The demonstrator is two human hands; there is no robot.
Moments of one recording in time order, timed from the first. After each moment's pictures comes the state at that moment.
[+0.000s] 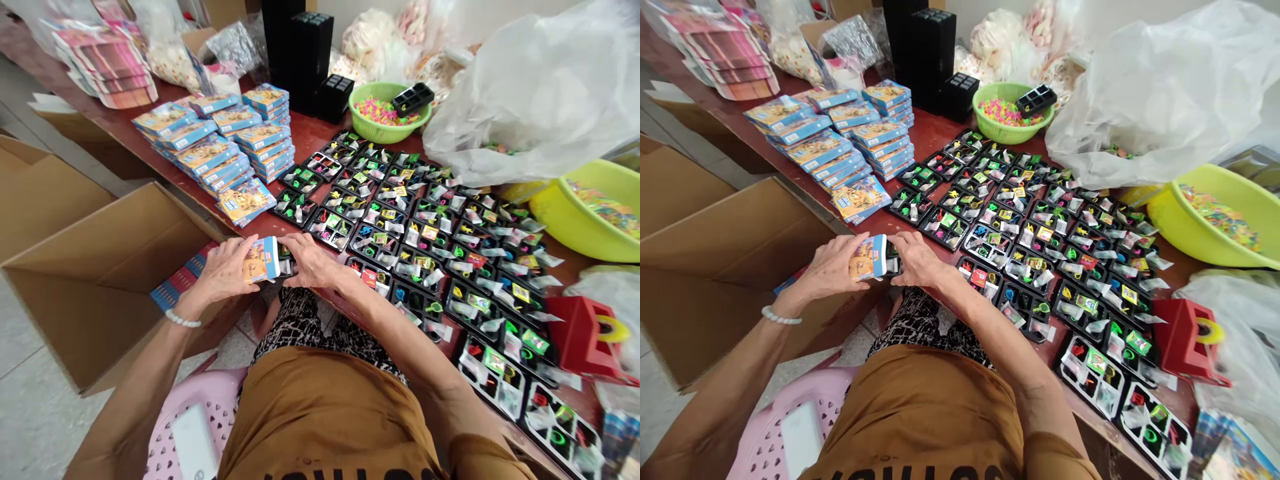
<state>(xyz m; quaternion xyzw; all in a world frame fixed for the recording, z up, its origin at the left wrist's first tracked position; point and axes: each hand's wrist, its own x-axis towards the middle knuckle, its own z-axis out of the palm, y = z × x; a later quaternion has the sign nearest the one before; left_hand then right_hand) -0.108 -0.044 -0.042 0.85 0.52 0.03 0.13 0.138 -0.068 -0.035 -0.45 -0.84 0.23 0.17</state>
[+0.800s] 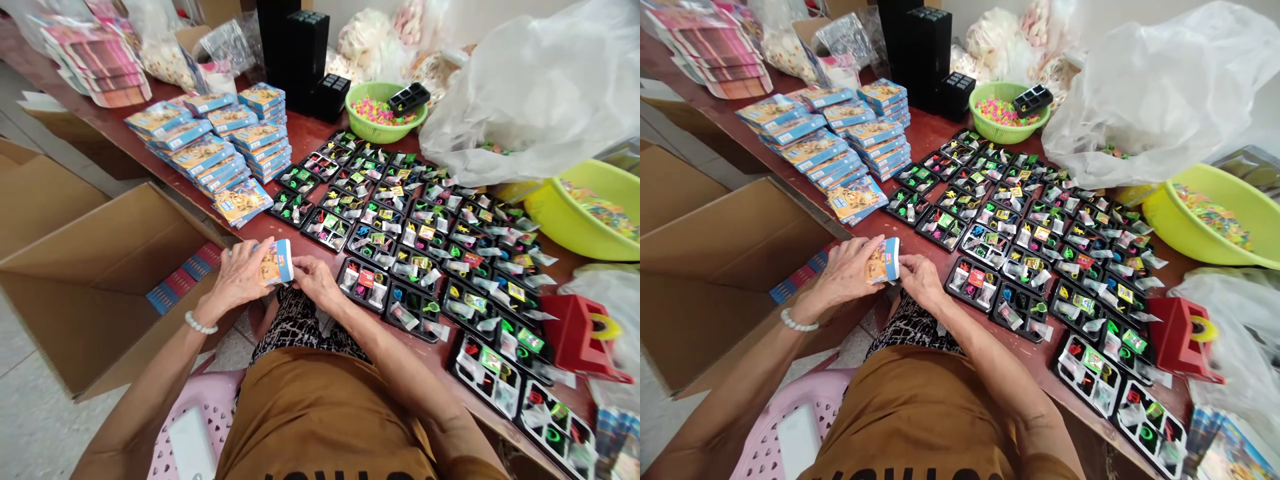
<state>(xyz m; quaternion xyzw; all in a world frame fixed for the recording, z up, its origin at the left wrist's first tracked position) -0.073 -0.060 -0.036 0.85 0.50 0.06 0.13 0.125 -0.106 -0.046 -0.60 -0.61 0.42 0.30</state>
